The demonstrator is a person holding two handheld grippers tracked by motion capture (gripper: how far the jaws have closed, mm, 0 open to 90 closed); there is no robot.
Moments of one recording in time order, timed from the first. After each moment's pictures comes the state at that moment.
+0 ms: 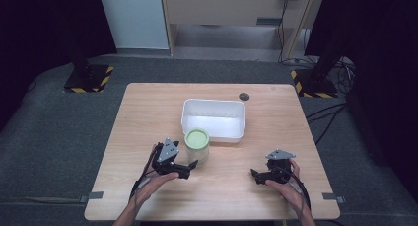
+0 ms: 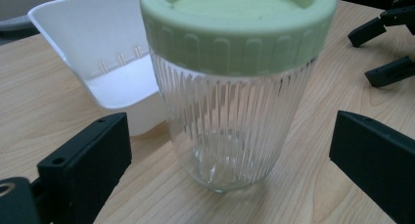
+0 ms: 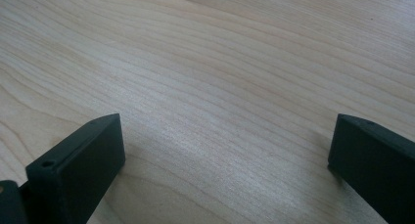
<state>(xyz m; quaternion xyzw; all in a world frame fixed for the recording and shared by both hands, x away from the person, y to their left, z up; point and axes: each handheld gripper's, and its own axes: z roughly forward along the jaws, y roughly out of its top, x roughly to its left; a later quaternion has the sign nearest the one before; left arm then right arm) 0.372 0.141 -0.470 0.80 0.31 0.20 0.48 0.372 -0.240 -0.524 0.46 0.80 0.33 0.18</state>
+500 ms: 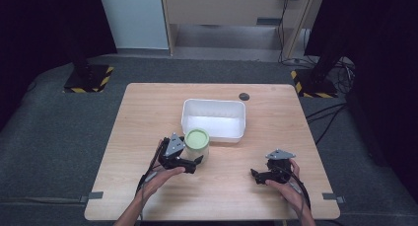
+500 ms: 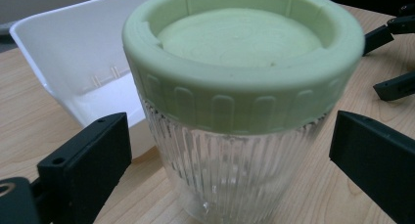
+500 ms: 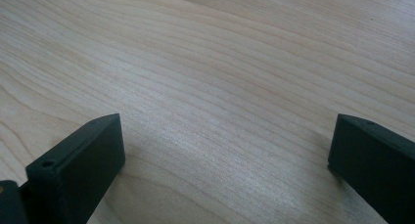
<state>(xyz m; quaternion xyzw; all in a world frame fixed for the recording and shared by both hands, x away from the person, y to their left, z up) 0.387 0.128 -0.471 0.80 0.31 0.20 0.48 0.372 -0.240 -0.524 0.46 0.80 0.33 0.18</state>
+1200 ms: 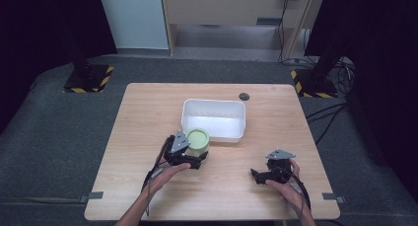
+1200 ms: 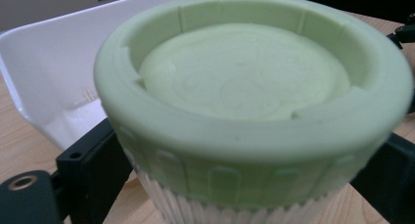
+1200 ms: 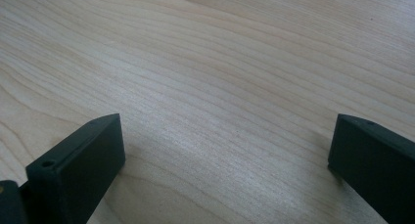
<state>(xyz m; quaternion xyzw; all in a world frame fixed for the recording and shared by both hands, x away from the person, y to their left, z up) 0.400 0.115 -0.475 0.79 0.31 0.20 0.49 0.372 -0.240 -0.524 0.46 0.80 0.33 0.18</state>
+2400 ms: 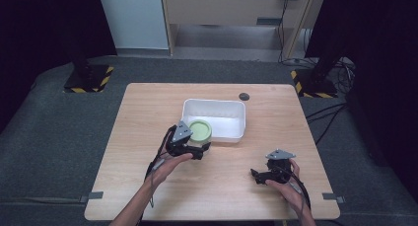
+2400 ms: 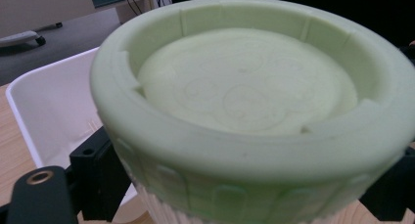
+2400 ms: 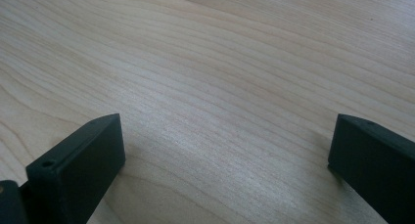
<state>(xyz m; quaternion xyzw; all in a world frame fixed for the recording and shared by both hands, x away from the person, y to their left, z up) 0.414 0.108 -0.439 0.79 0.30 0.19 0.50 0.372 -0.240 -0.524 0.46 0.80 0.33 0.18</state>
